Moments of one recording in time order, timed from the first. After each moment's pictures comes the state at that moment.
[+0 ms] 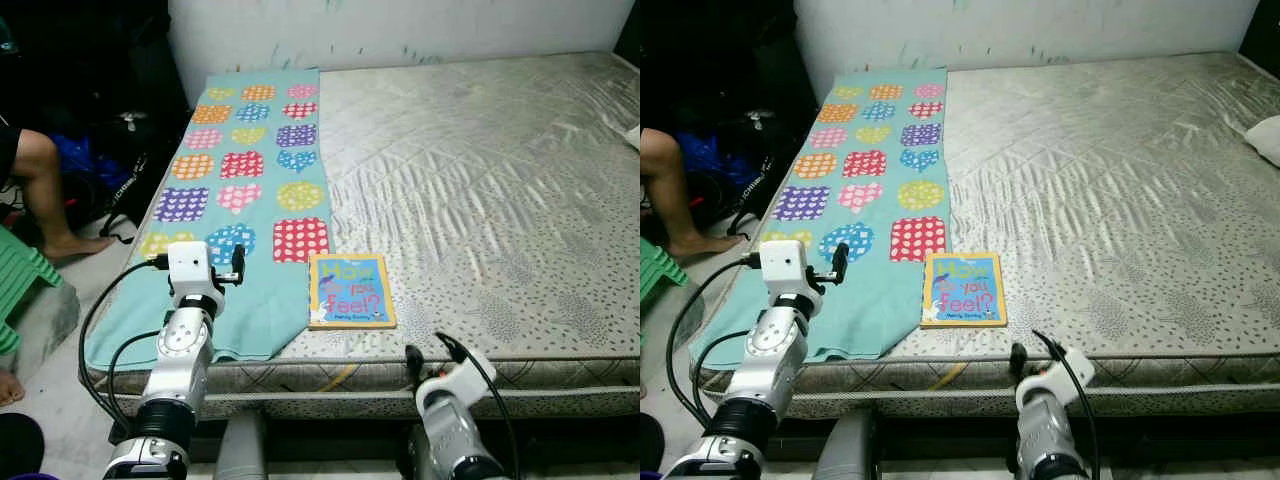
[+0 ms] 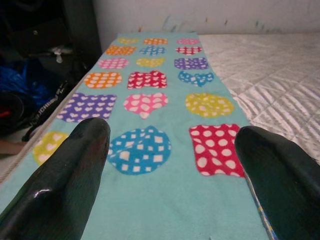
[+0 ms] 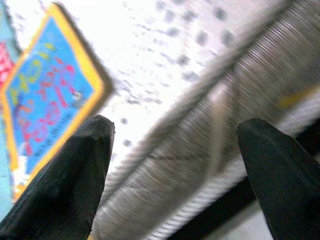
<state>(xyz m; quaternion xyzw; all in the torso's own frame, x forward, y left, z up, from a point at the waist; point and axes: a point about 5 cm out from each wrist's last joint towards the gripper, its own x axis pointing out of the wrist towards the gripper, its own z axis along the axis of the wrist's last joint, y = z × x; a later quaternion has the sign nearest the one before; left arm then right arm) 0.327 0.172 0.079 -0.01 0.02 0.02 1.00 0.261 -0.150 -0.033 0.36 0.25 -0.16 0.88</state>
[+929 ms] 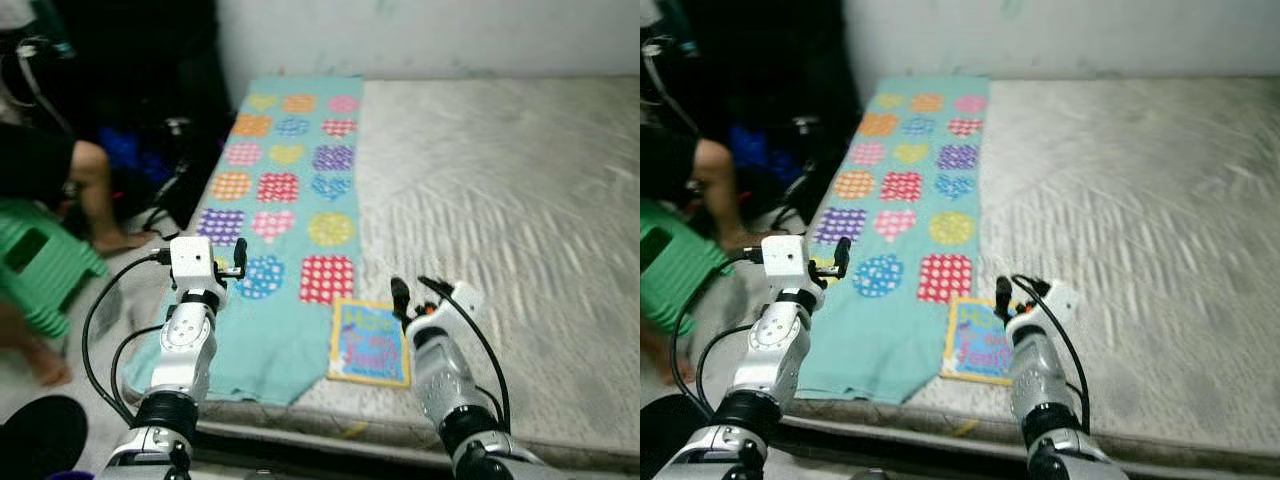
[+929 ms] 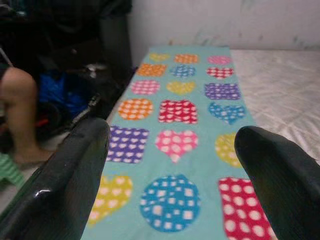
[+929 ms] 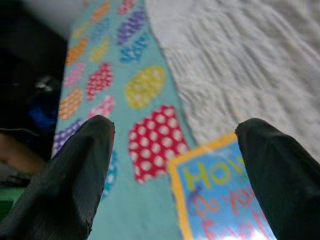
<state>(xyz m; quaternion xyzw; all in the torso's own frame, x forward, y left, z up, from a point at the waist) 0.333 0.171 0.083 0.00 0.01 0.01 1.00 0.319 -0.136 0.031 0.31 0.13 -0.05 0.94</state>
